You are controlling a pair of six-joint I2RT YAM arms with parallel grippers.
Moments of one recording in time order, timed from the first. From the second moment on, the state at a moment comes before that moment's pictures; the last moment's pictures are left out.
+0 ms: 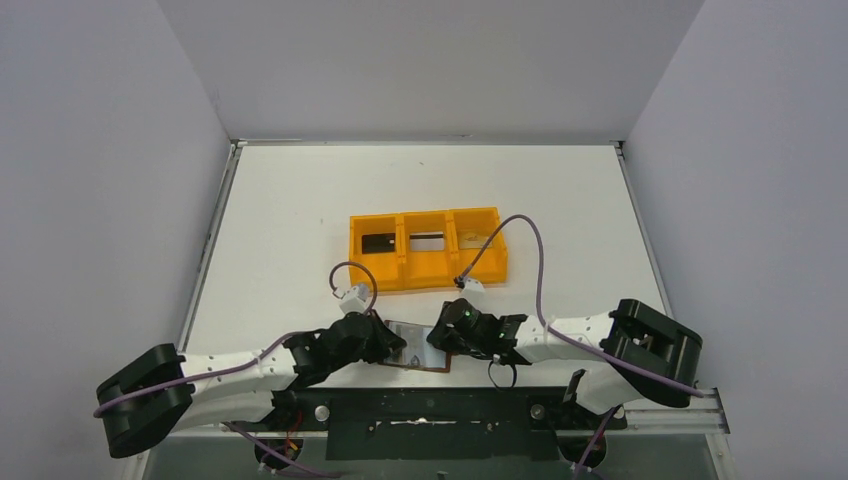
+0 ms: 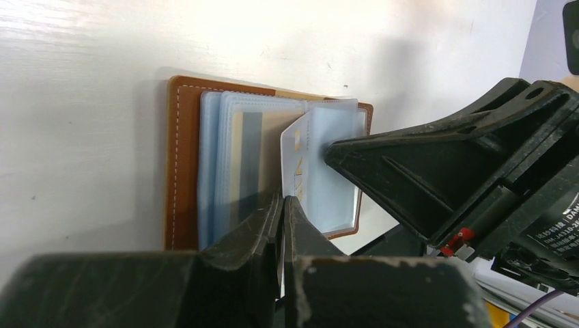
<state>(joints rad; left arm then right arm) -1.05 1.06 0.21 0.19 -0.20 -1.24 1.07 1.42 0.49 0.11 0.16 1.07</state>
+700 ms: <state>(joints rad) -1.02 0.71 0.29 -0.20 -0.28 -1.13 1.07 1.27 0.60 0.00 0.18 0.94</state>
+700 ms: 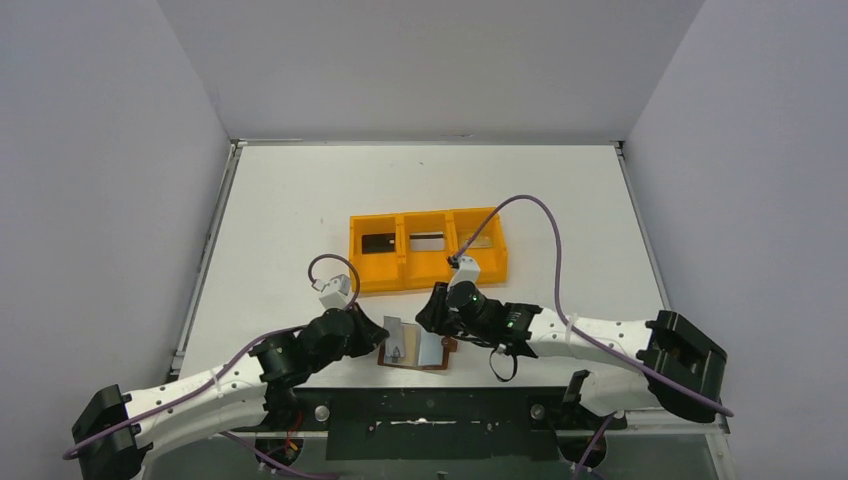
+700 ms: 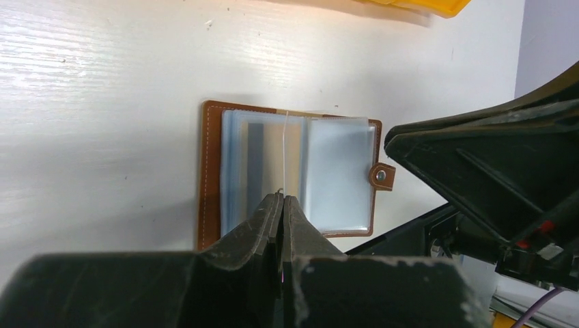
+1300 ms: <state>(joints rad) -1.02 0.69 0.29 -0.25 -0.29 -1.12 1.08 1.56 0.73 -0.08 0.16 0.93</state>
